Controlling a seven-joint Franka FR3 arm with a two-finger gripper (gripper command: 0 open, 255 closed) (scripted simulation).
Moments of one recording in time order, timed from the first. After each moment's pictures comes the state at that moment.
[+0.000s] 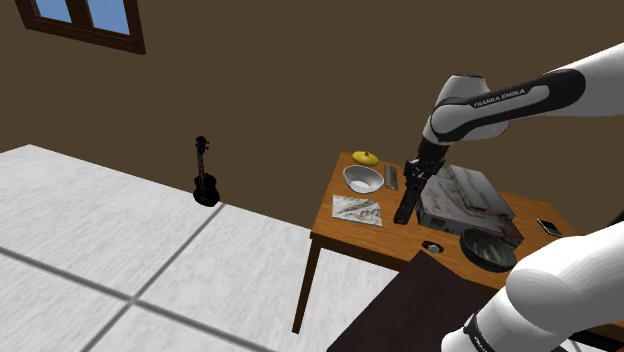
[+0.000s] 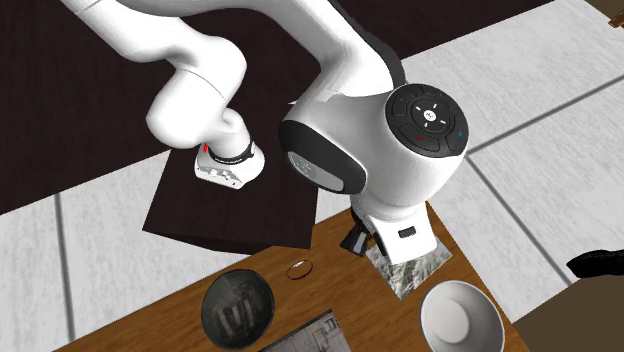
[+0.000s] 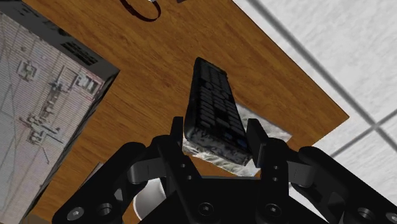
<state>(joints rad) -0.29 -0.40 -0.25 -2.59 -0.18 2.26 -0.06</state>
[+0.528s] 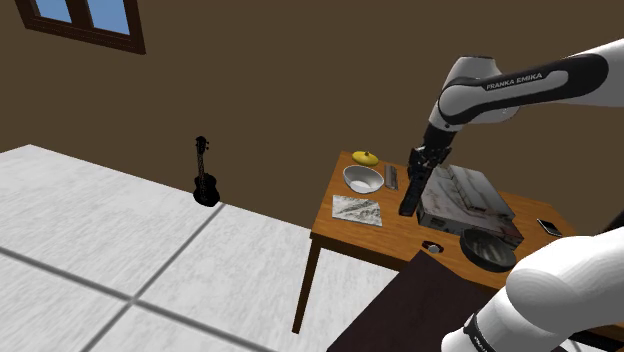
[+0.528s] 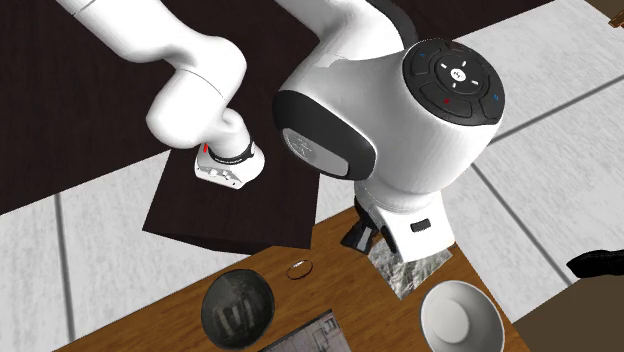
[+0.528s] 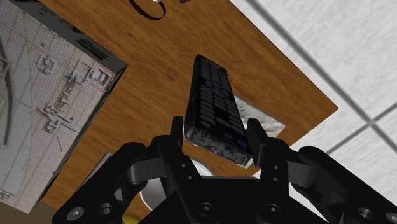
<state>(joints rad) -0.29 -0.45 -0.24 -2.52 -0.17 2.14 -0.07</state>
